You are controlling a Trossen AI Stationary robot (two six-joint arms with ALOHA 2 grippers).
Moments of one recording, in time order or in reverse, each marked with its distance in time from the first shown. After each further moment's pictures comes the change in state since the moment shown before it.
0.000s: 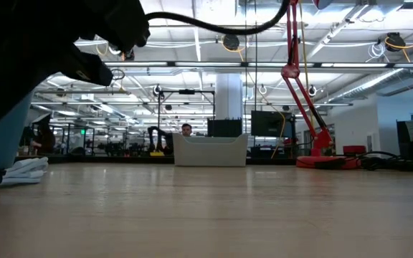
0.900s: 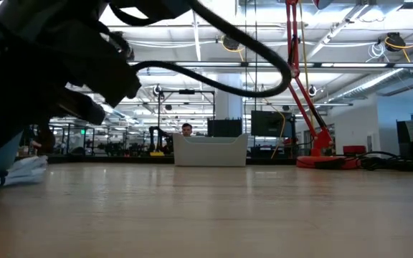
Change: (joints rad) left arm 0.005 0.091 -0.049 0.083 0.050 0.055; right arm 0.001 0.000 0.000 0.005 -0.027 -0.008
